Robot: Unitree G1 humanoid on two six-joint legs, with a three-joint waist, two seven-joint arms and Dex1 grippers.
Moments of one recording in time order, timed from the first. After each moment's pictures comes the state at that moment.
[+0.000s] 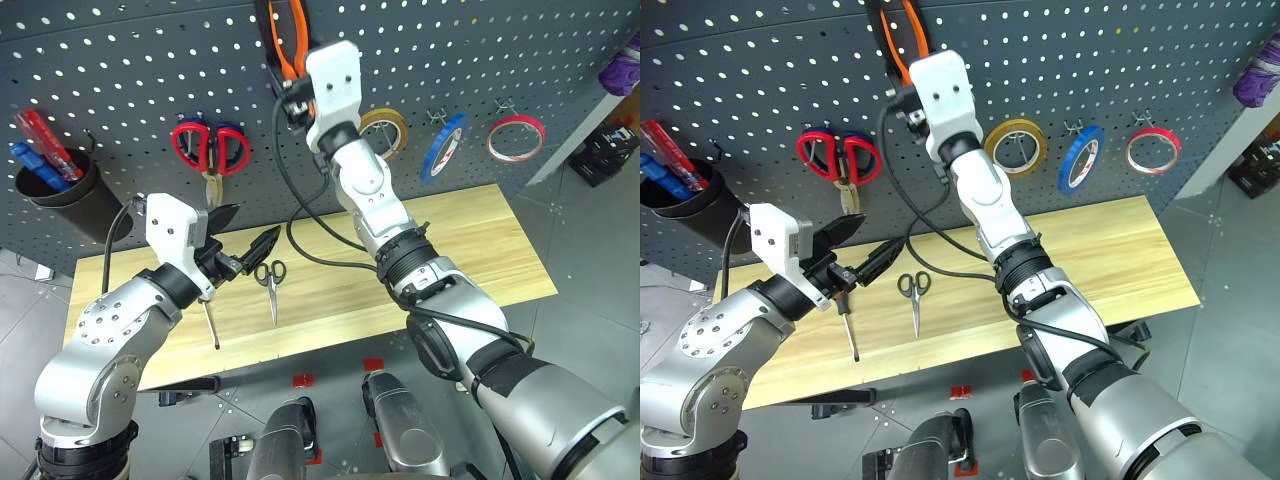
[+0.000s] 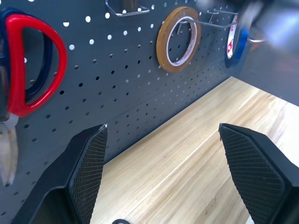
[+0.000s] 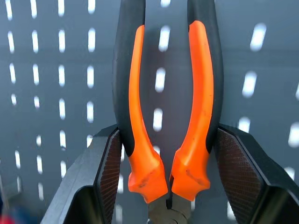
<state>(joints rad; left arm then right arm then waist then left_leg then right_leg) -0.14 0.58 0.26 -0.63 -0.61 0.69 -0.39 -1.26 0.16 0.04 1.01 -0.04 -0.45 0.02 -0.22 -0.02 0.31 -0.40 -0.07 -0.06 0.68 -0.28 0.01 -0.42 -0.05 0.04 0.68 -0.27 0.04</state>
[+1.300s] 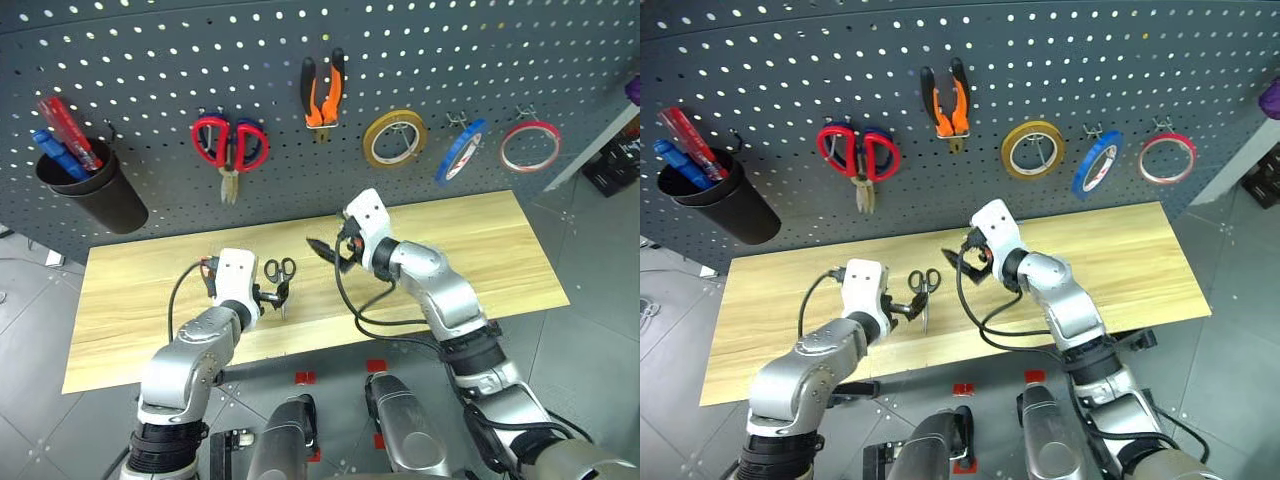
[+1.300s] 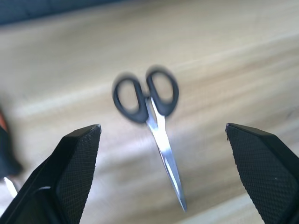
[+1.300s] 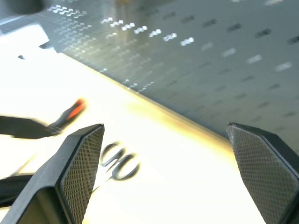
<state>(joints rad) -0.16 0.27 0.03 -0.33 -0.30 0.95 -0.03 -0.59 -0.15 0.26 -0.08 0.15 0.61 0.60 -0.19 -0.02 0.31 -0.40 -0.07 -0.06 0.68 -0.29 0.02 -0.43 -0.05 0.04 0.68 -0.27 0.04</state>
